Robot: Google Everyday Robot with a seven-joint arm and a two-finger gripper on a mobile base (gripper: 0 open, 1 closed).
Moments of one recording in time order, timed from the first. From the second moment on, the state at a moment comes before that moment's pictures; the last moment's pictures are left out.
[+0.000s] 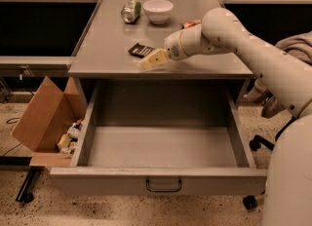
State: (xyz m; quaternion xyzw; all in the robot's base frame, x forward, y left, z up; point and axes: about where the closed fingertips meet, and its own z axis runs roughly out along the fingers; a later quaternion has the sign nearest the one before) arm 0.758 -0.014 0.829 -0.42 0.76 0.24 0.43
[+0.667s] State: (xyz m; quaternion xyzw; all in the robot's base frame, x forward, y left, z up) arm 0.767 -0.010 0.821 -0.40 0.77 0.24 0.44
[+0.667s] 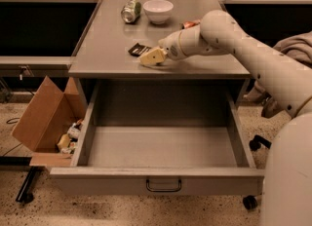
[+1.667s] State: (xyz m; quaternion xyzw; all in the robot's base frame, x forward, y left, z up) arm 0.722 -0.026 0.870 -0.42 0.74 0.23 0.47
